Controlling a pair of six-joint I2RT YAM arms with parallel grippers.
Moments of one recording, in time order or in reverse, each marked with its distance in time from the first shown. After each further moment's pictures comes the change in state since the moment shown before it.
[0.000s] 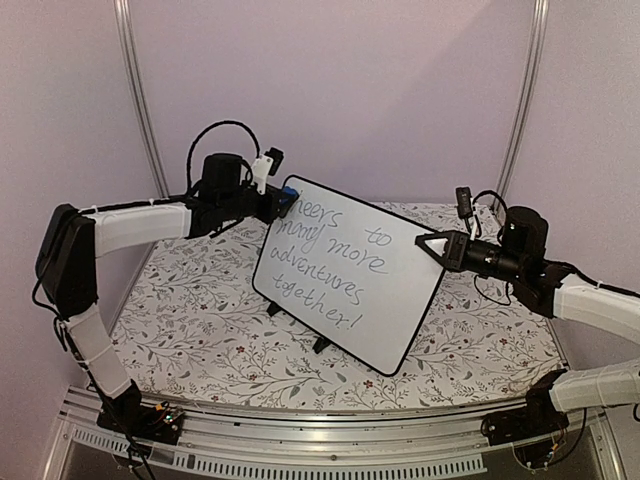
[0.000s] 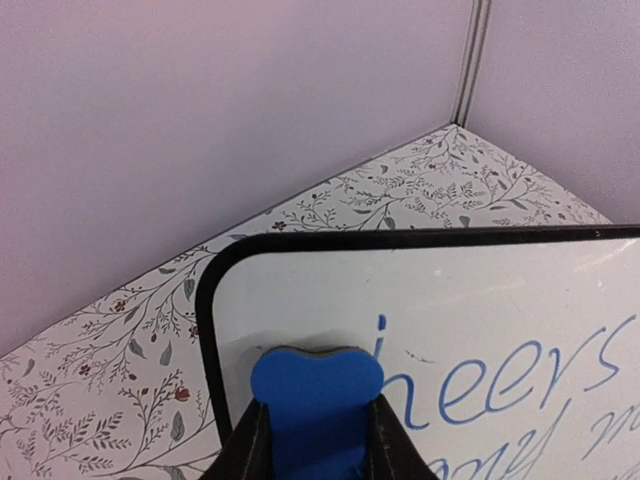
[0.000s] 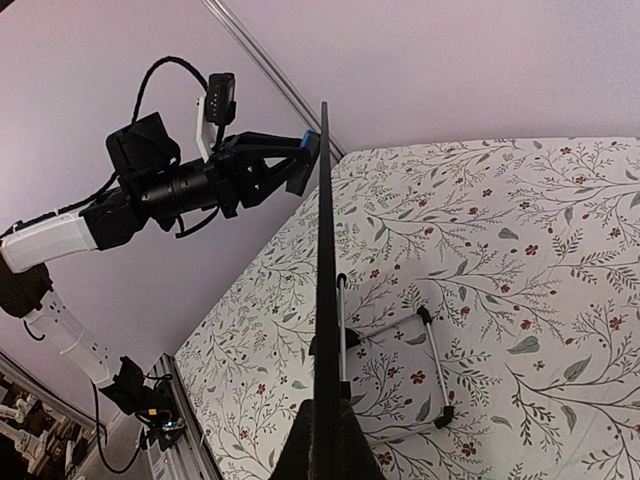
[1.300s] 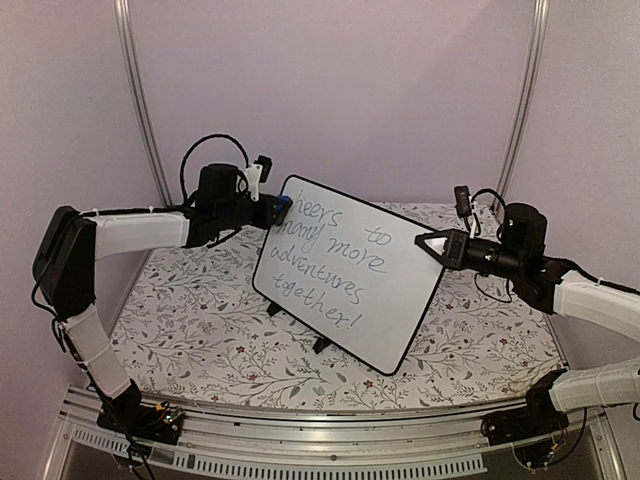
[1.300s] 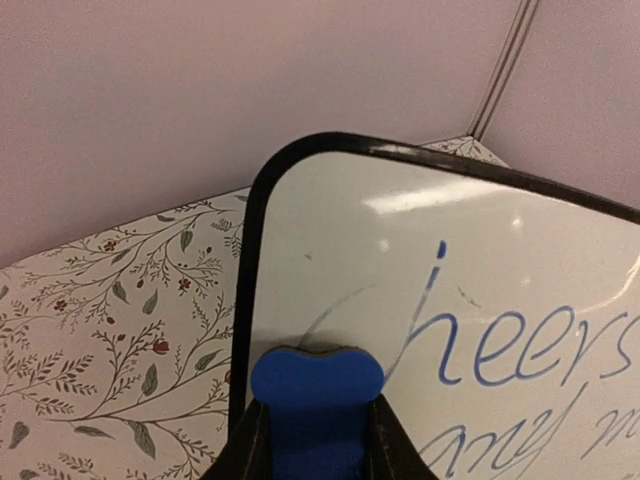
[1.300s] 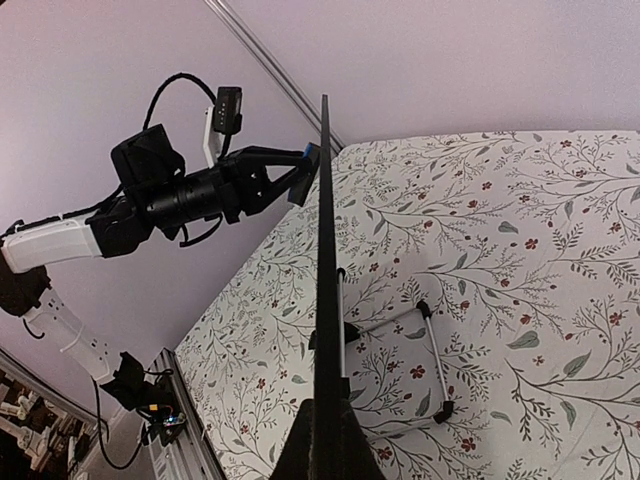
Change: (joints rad) left arm 0.011 -0.019 -0.131 0.094 -0.023 -0.183; right arm -0.010 0.011 0.027 -0.050 -0.016 -0.002
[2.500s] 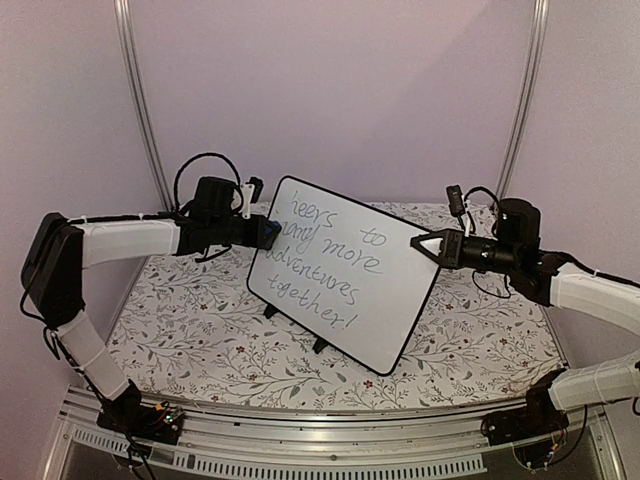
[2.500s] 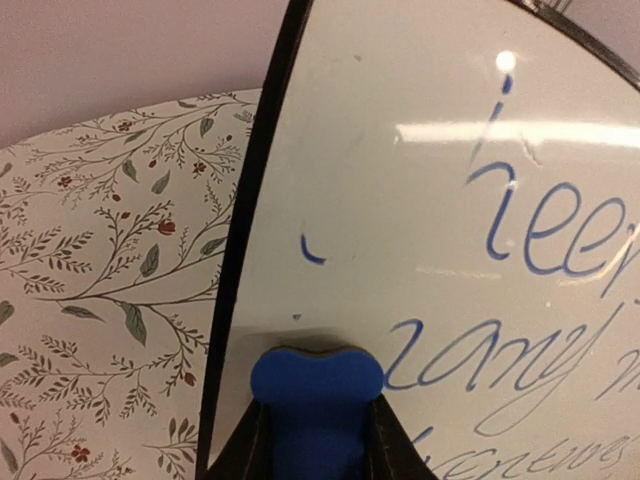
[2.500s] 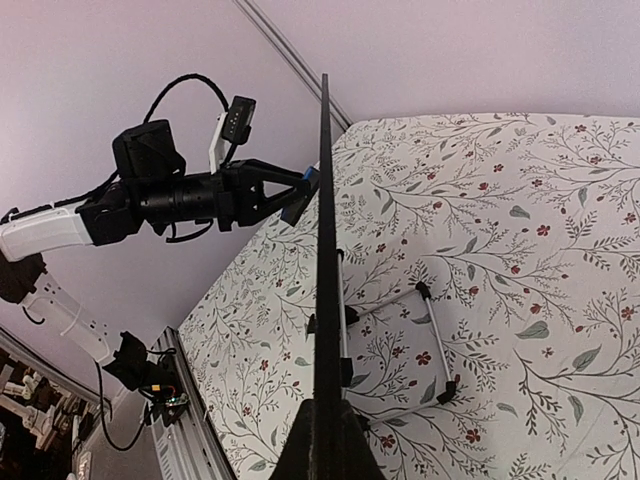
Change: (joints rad) left arm -0.003 -0.077 -0.049 -0.208 -0.028 -0.091; right arm -0.003 0.046 0.049 -0.058 -0.062 -0.048
